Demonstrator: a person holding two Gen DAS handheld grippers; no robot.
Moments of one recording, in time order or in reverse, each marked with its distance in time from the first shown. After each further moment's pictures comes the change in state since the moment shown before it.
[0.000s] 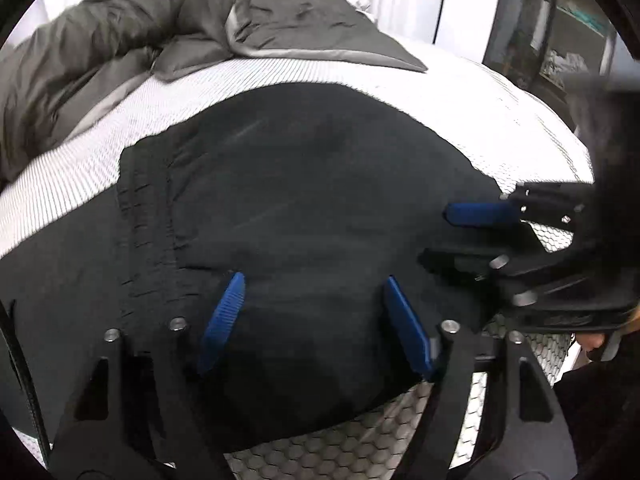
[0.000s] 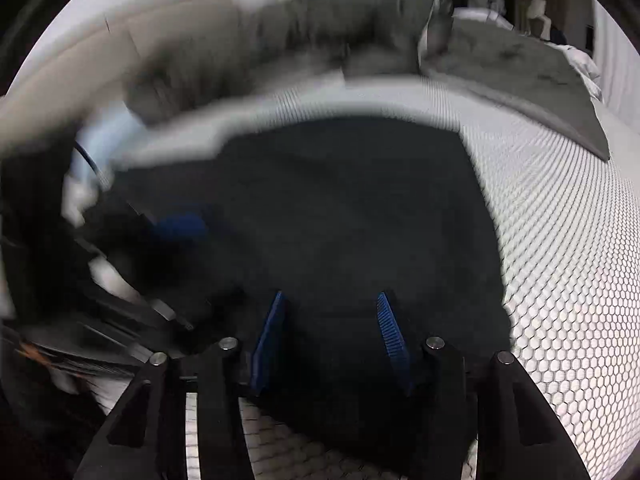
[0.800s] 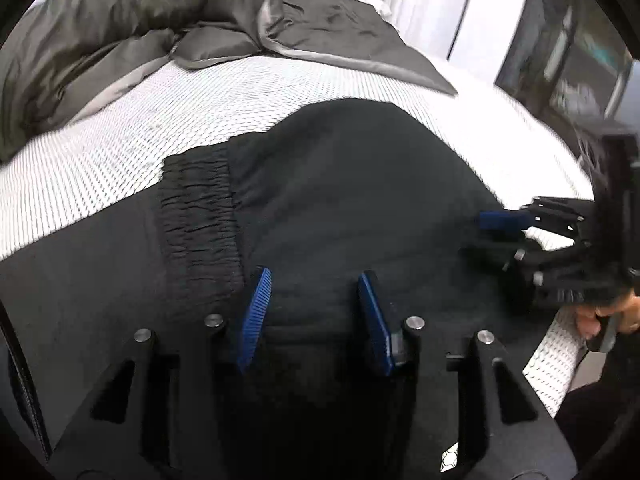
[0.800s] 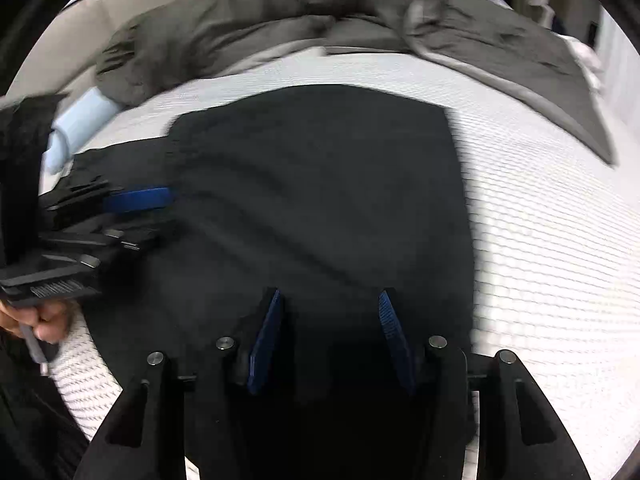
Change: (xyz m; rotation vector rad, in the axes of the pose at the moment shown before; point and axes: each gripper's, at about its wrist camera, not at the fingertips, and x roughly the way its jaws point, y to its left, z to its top) left arm 0.011 0.065 0.031 -0.112 -0.011 -0.065; right arm 0.021 -0.020 0.038 0.018 0.068 -0.072
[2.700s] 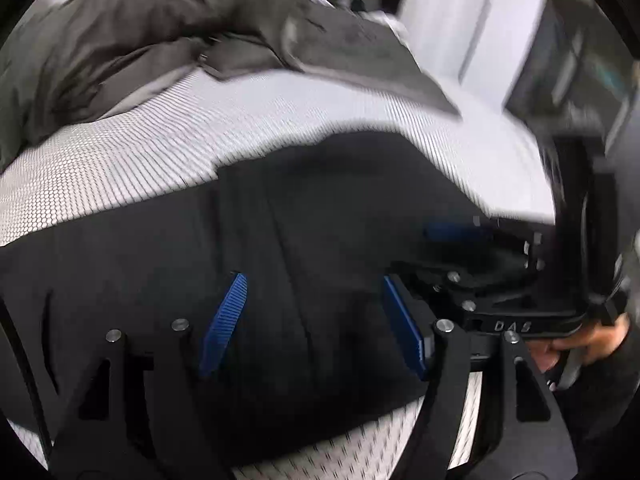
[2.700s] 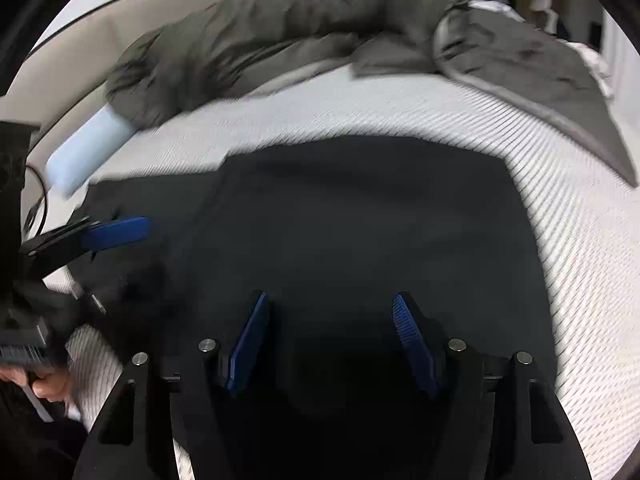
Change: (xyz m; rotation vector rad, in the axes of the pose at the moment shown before) left arm -0.049 -0.014 -0.019 -0.001 -0.021 0.074; right arm 0.017 0.054 0.030 -0.002 -0.048 0.107
